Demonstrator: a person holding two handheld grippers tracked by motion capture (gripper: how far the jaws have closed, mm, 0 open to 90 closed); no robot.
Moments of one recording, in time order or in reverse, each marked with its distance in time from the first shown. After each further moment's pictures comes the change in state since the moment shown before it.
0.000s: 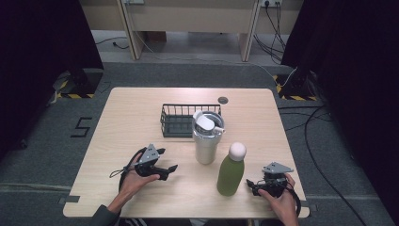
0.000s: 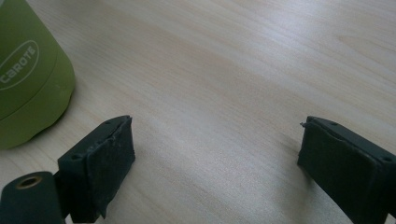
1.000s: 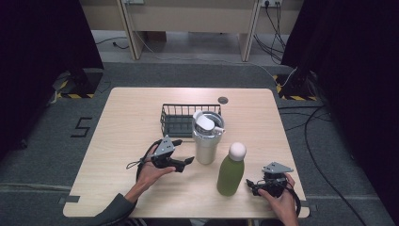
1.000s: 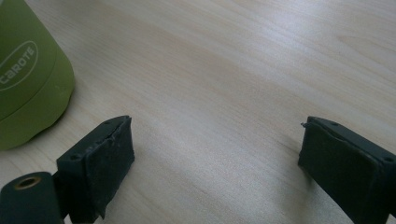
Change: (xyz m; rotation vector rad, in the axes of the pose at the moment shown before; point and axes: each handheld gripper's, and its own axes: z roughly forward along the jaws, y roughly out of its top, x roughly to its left) left arm -0.013 0.037 0.039 -0.126 -0.073 0.041; right arm 0.000 0.000 0.000 0.000 0.000 -0.001
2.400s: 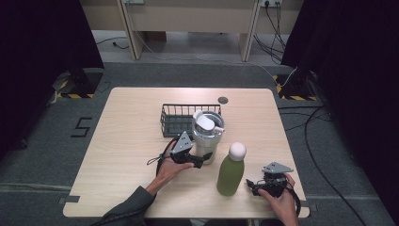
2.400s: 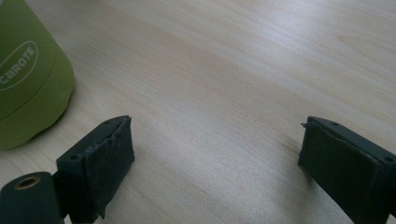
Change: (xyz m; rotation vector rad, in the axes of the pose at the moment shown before) left arm -0.015 0.015 0.053 -0.117 -0.034 0.022; right arm 0.000 0.000 0.000 0.001 0.000 0.002
